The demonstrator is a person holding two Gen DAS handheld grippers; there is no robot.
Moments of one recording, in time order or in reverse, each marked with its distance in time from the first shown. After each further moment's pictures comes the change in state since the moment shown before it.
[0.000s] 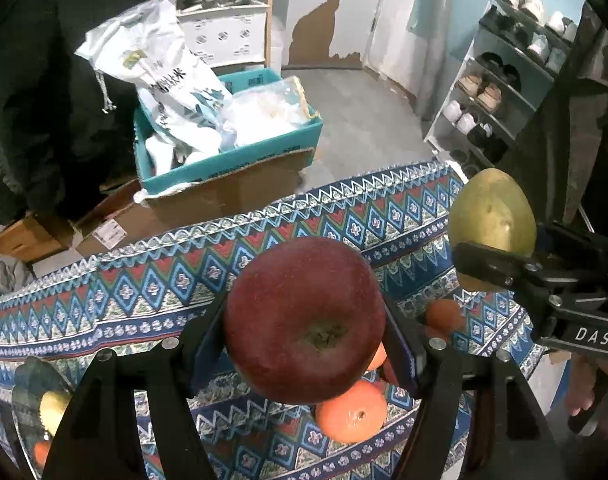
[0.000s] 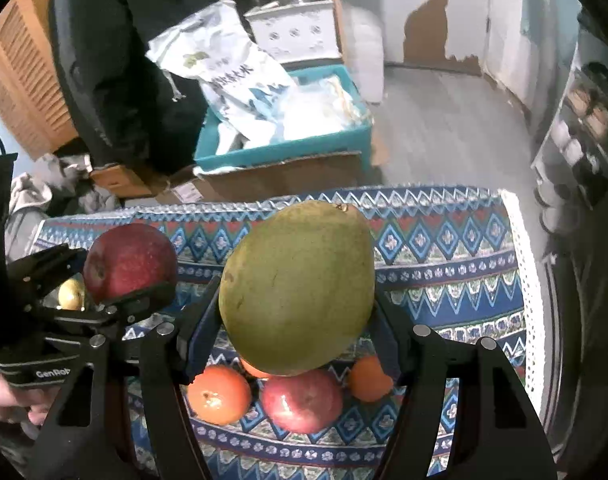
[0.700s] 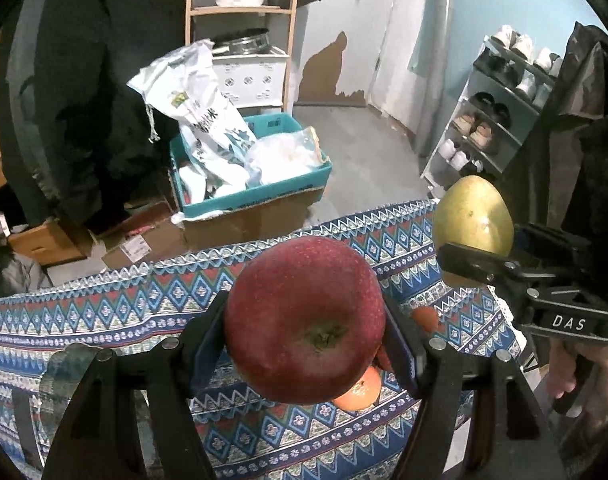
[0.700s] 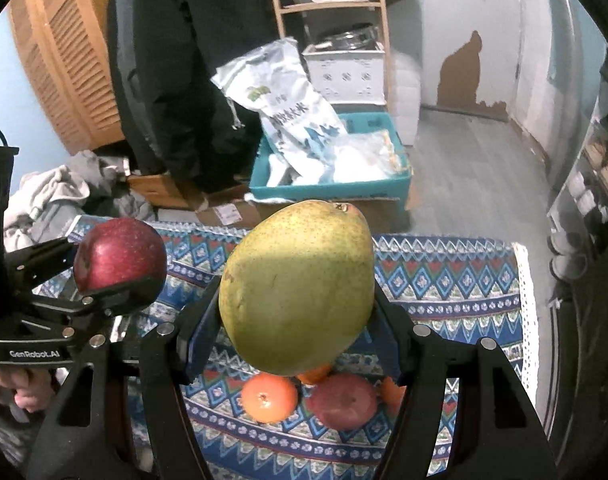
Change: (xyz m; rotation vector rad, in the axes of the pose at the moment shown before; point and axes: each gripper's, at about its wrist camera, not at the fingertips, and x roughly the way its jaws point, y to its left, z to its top) left arm -0.090 0.028 -0.014 -0.035 -0.122 -0.002; right arm -0.050 0.053 0.010 -0.110 -0.101 0.071
